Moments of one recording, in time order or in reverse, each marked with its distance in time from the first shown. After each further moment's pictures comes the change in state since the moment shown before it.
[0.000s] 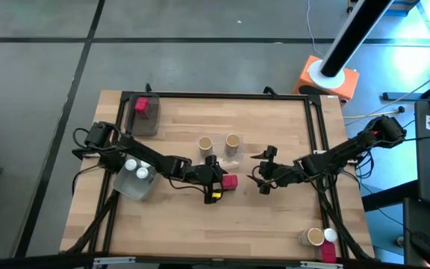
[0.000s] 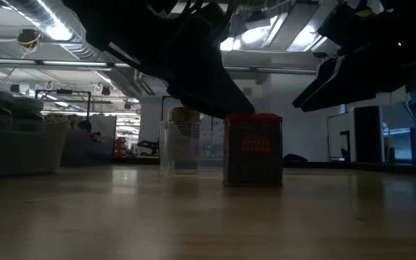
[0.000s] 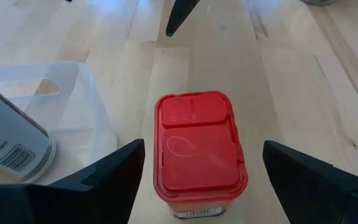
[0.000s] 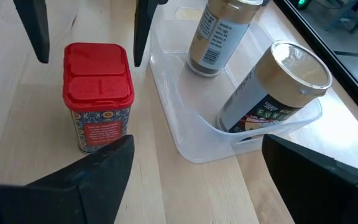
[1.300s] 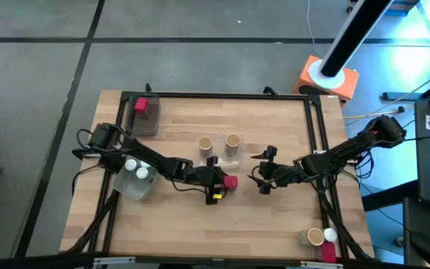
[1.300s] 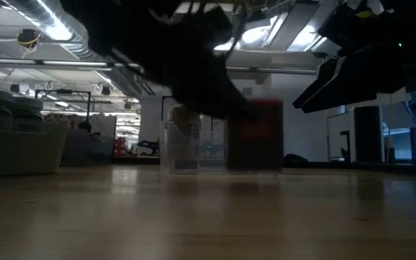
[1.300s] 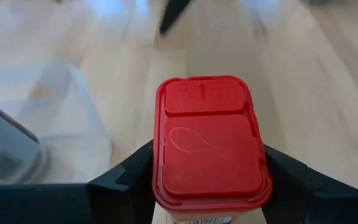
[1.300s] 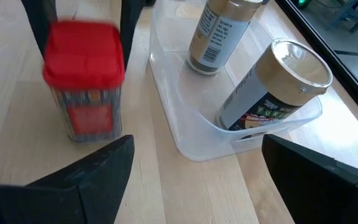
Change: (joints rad) left arm -0.007 0.034 -0.001 0.061 -0.003 0.017; right arm 0.000 0.001 0.000 -0.008 -0.001 0.000
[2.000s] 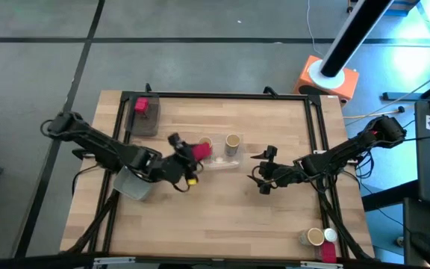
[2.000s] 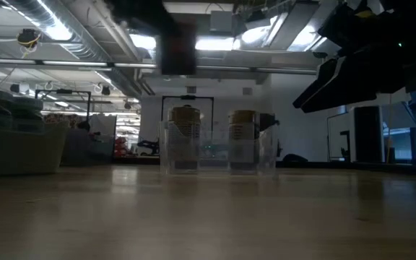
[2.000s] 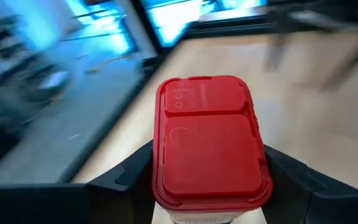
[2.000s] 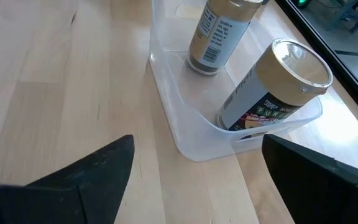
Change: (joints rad) left arm -0.120 -0.483 0.001 -0.566 -0.662 -0.103; right arm 0.000 0.000 0.000 0.001 0.000 0.000
